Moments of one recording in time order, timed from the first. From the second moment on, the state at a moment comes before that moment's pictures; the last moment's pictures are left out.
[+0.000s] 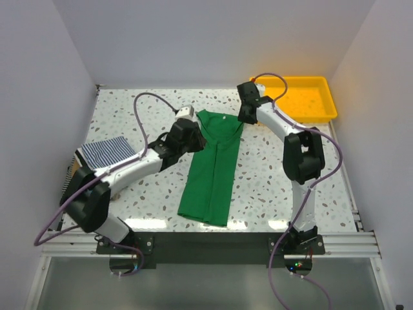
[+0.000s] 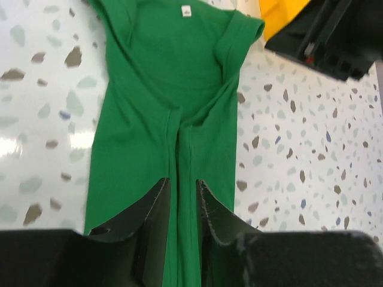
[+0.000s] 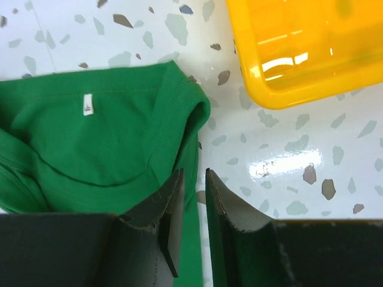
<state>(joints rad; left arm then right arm) -0.69 1.48 1.00 -0.09 -0.21 -0.70 0.36 2.11 1.77 -0.60 0.33 0.55</state>
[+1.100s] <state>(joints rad) -0.32 2.33 1.68 0.01 0.00 -0.68 0.48 2.40 1.90 -0.26 0.00 0.69</state>
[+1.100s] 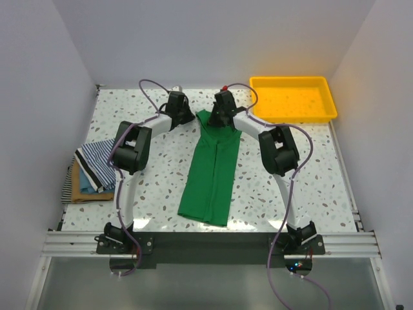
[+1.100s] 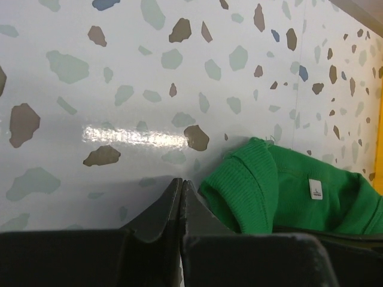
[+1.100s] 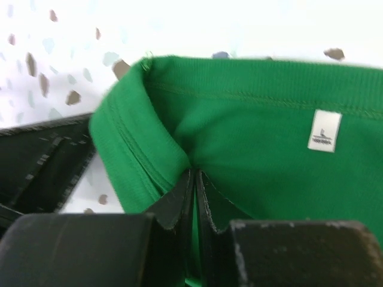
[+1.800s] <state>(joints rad) -0.32 2.33 1.65 0.18 0.16 -0.75 0.46 2.48 1.99 -0.22 -0.05 0.81</state>
